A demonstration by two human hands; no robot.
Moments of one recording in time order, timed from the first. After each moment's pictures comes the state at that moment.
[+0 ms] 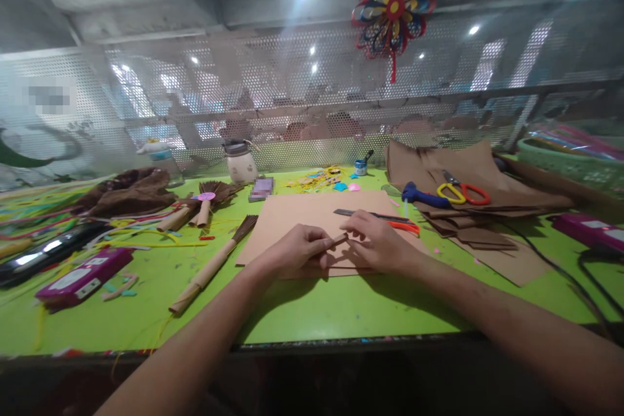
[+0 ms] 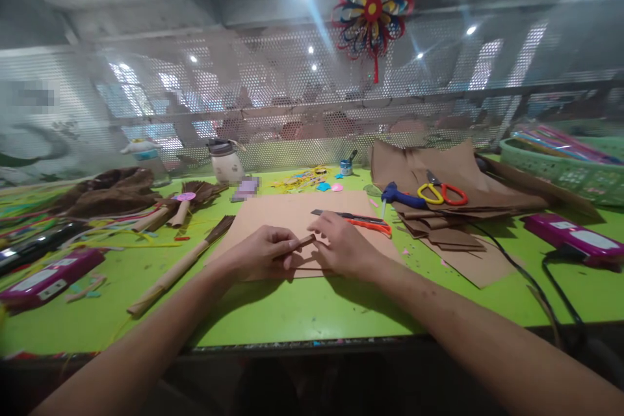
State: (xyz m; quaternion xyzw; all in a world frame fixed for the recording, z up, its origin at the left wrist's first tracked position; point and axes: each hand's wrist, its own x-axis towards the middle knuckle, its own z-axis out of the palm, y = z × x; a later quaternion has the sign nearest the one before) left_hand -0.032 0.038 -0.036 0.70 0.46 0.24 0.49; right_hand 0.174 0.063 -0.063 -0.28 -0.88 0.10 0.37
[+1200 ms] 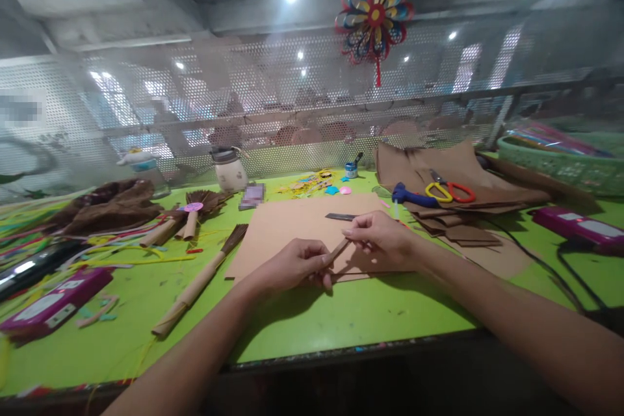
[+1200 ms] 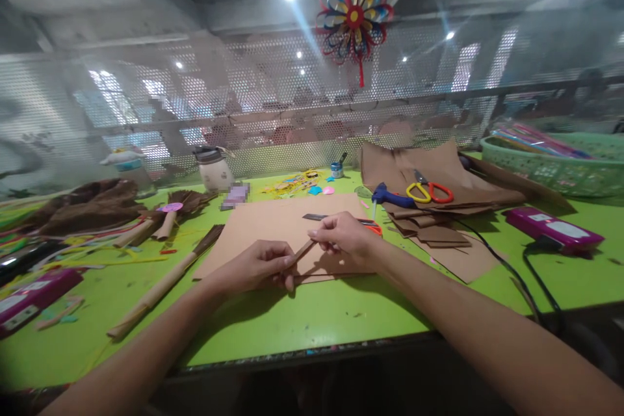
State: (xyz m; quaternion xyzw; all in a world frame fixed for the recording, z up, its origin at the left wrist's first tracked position) left_hand -0.030 0.033 -0.040 0.71 0.40 0.21 0.54; right_hand 0.185 0.075 -0.048 -0.38 -0.66 0.55 0.35
